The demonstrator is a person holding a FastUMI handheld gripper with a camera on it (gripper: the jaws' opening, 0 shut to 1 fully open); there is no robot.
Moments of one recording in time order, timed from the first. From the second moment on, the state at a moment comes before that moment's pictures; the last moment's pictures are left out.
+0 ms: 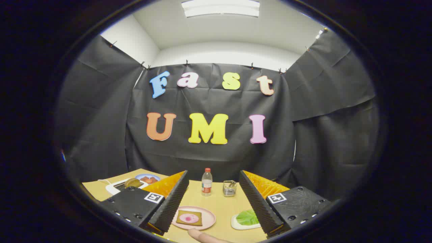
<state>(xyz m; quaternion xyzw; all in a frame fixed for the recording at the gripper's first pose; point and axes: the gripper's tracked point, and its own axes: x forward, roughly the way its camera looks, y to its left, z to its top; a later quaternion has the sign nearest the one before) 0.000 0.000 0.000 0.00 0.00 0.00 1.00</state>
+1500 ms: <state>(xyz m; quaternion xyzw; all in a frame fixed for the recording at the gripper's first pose) 0.107 -0.161 -0.188 0.01 0.19 -0.11 0.98</state>
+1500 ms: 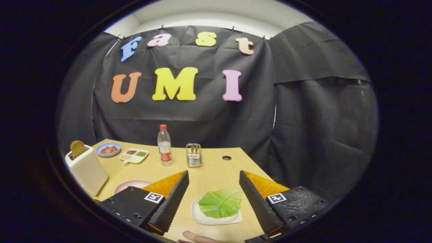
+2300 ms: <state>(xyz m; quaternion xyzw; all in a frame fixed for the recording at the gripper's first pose) 0.158 -0.252 -0.337 0.11 0.34 -0.16 0.92</state>
